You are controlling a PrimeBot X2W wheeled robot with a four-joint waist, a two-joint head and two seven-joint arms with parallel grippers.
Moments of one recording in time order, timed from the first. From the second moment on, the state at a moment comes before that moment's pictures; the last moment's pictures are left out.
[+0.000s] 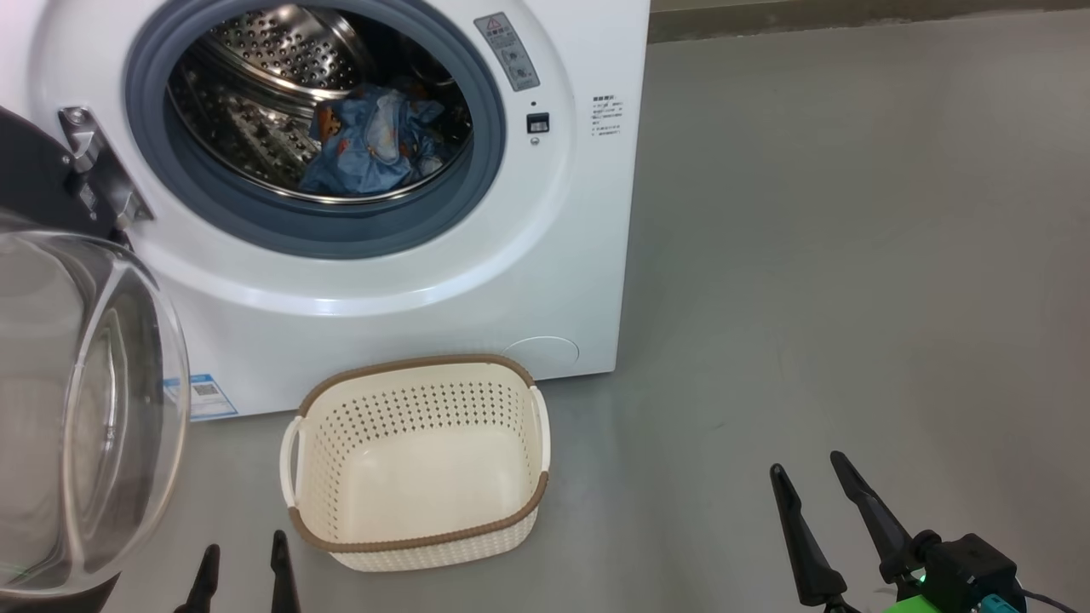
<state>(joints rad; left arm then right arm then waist) 0.11 0.04 -0.03 0.17 -0.26 0.10 -0.26 0.09 -0.07 0.09 0.04 0.24 0.12 -0.26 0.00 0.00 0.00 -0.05</state>
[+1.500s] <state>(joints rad) 0.13 0.04 -0.03 0.16 -0.25 0.11 -0.26 0.09 -0.08 0.12 0.05 0.24 0.12 -0.26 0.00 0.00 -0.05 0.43</state>
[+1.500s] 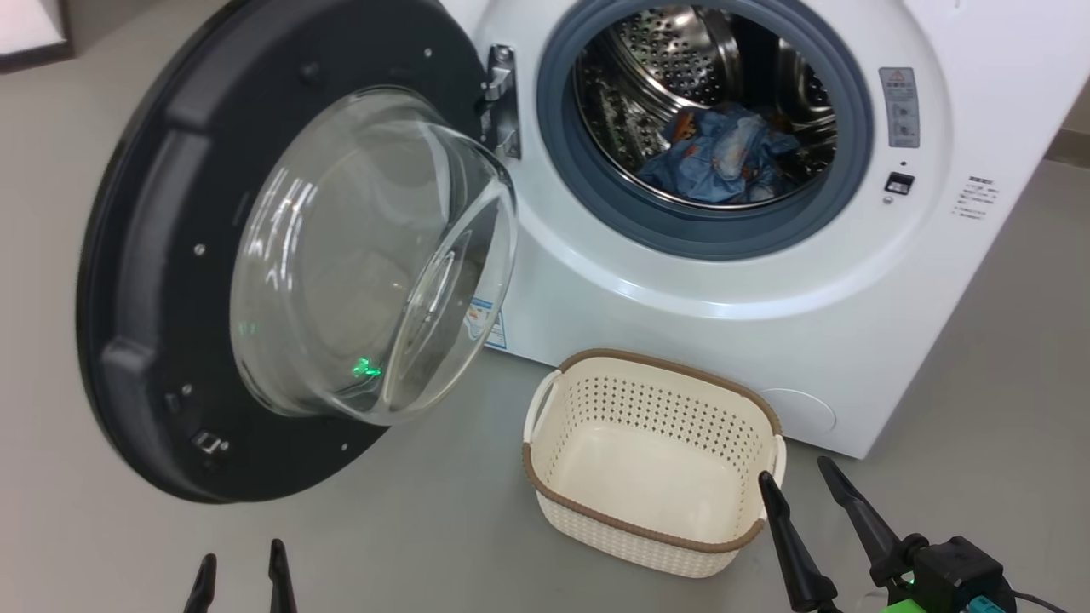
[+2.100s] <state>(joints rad) 0.14 0.04 -0.02 0.15 -0.26 0.13 -0.26 0.11 -0.07 0.12 0.05 0.24 0.12 -0.26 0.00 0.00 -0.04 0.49</state>
